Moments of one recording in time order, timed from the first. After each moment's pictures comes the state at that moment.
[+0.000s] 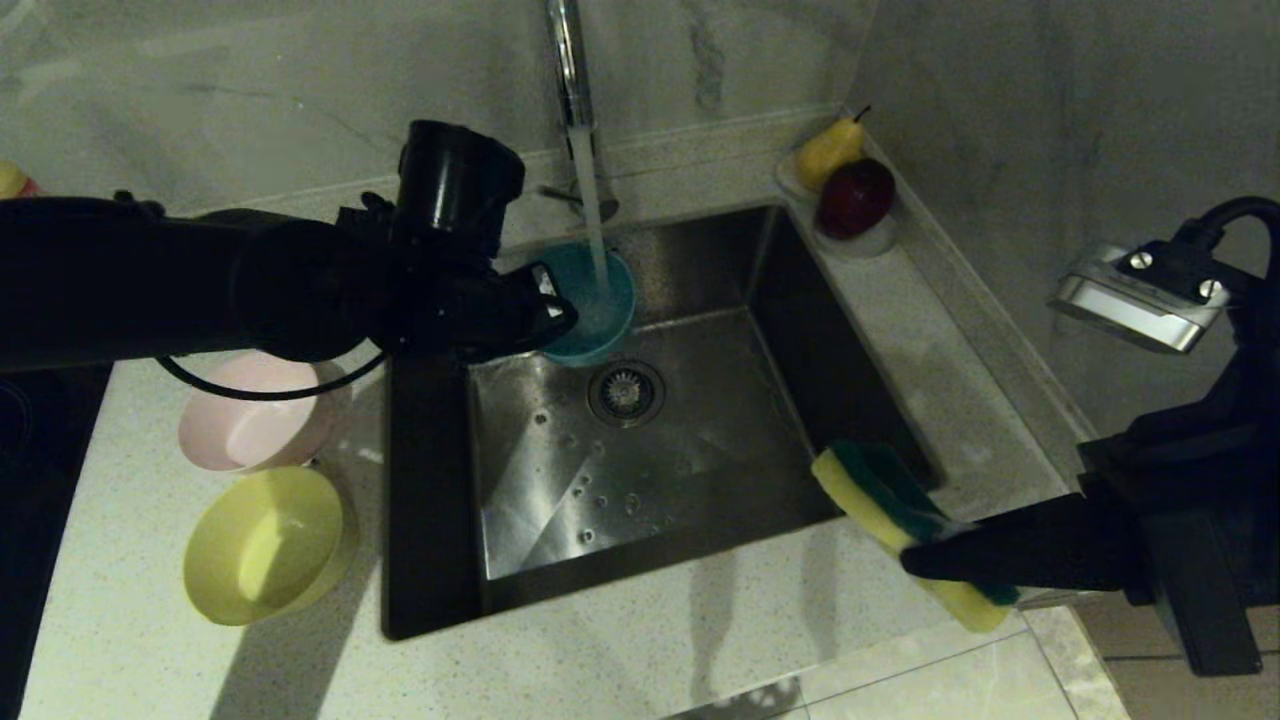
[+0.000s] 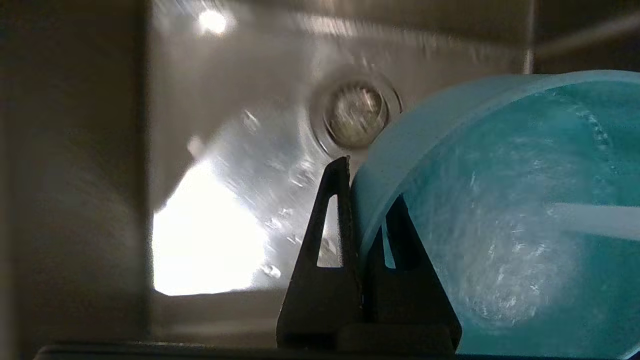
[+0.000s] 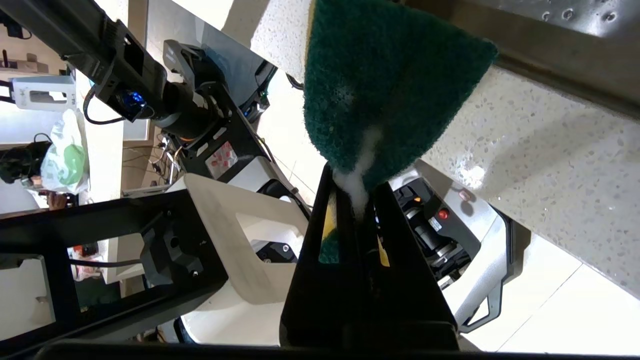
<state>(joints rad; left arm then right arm) -0.50 1.89 -1.60 0.15 0.42 -0.57 0.66 1.32 -1.20 0.45 0.44 0.17</state>
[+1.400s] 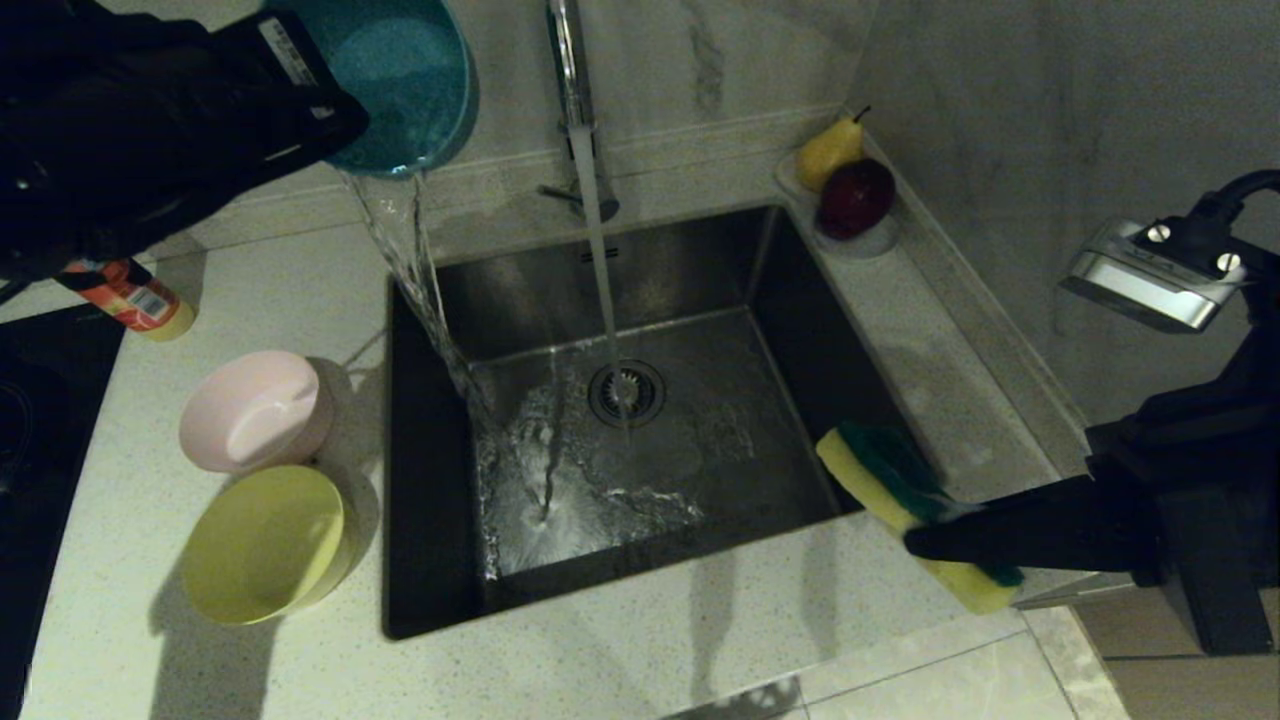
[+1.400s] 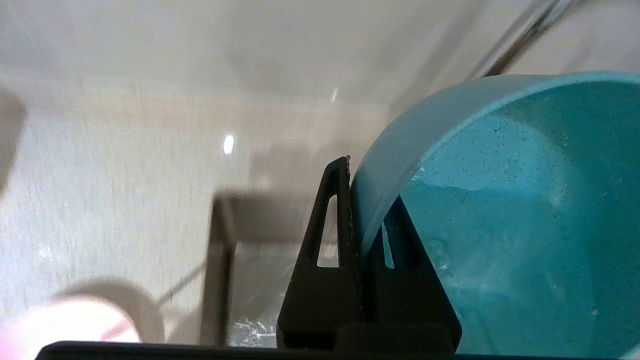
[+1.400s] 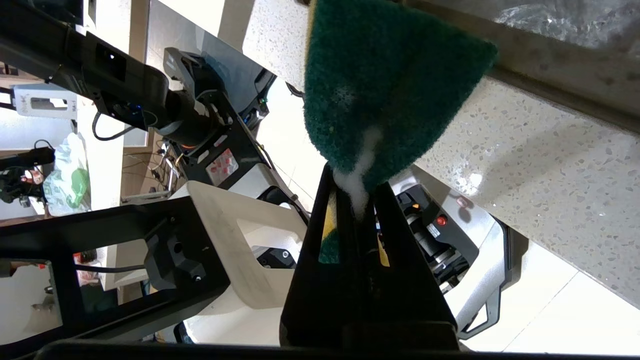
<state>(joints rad) -0.46 1.48 -1.34 -0.36 0.52 -0.17 0.65 1.32 -1.22 0.45 0.44 0.18</state>
